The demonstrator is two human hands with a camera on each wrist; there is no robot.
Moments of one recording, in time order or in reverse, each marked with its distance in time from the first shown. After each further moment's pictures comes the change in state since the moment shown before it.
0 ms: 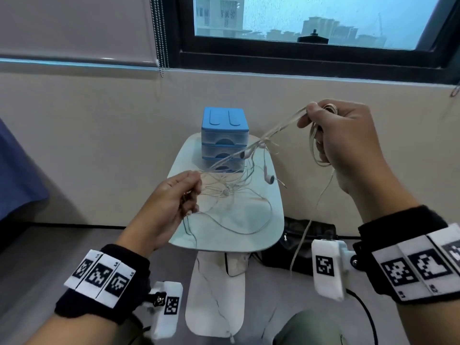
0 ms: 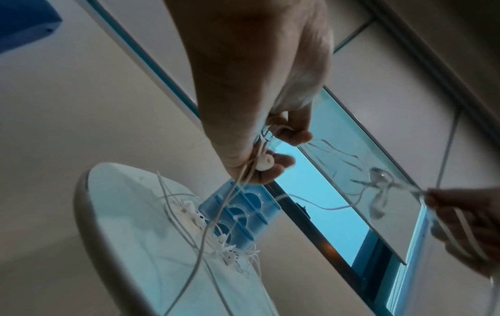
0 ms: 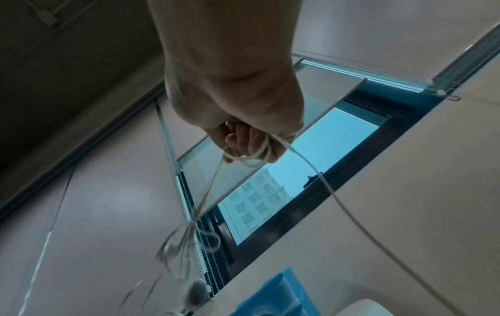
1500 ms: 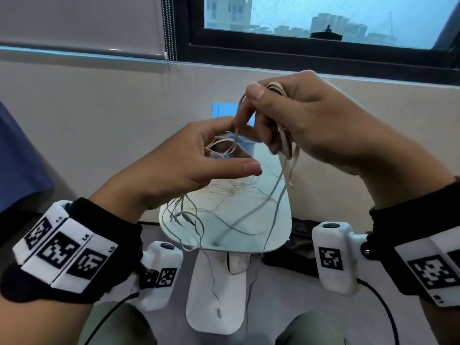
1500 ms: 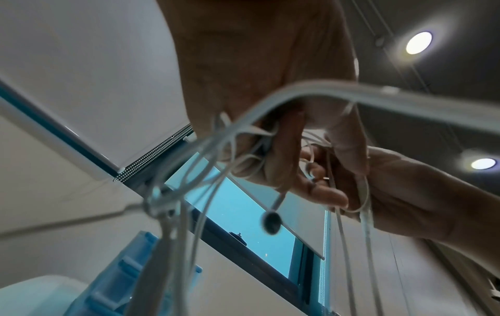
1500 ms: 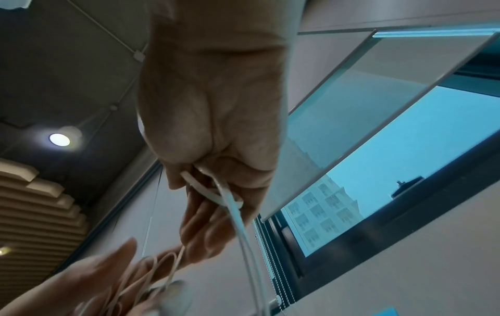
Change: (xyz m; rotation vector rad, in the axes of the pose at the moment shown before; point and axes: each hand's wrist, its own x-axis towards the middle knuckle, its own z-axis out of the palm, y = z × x) left_hand -0.026 0.109 0.038 0.441 -0.320 0.224; right_hand -0.012 -0.078 0.032 -0.129 -0.731 -0.292
